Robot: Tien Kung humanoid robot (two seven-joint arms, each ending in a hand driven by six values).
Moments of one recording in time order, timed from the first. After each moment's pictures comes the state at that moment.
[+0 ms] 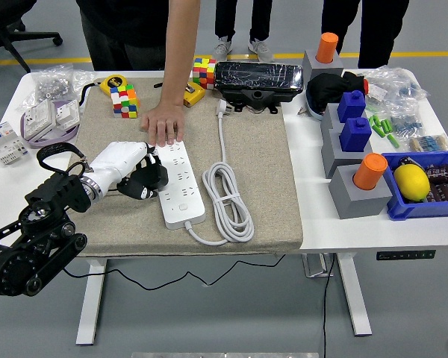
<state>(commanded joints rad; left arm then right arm) -0.50 0.31 -0.84 -1.06 2.04 0.13 0.02 0.15 -0.04 1.91 0.18 -1.22 -0.17 -0.15</state>
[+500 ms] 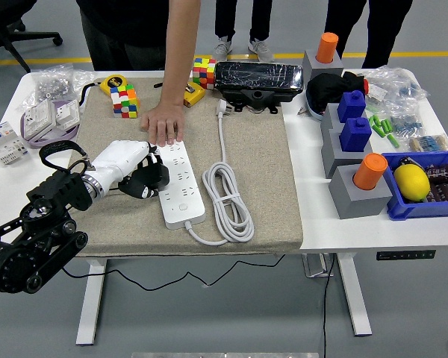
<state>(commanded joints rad) -0.53 0.31 -0.81 -1.05 2.03 0.12 0.02 0.15 -0.05 1.91 0.18 -1.22 -0.17 -0.14</state>
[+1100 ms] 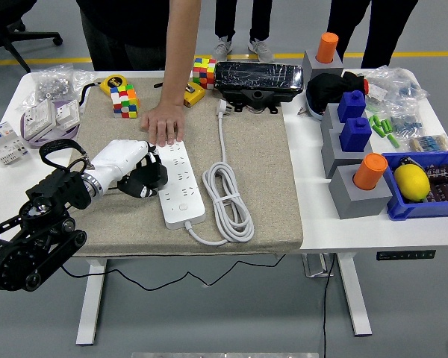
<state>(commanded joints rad) -0.54 0.32 -0.79 -1.05 2.02 0.12 0.02 0.16 -0.05 1.91 0.18 -1.21 -0.17 -0.14</state>
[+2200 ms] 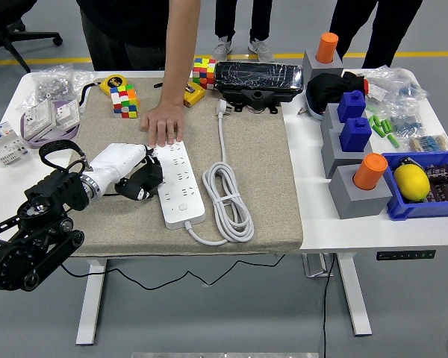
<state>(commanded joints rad) -0.54 0.32 -0.80 -1.03 2.02 0.10 0.02 0.15 -0.05 1.91 0.18 -1.22 -0.16 -0.14</state>
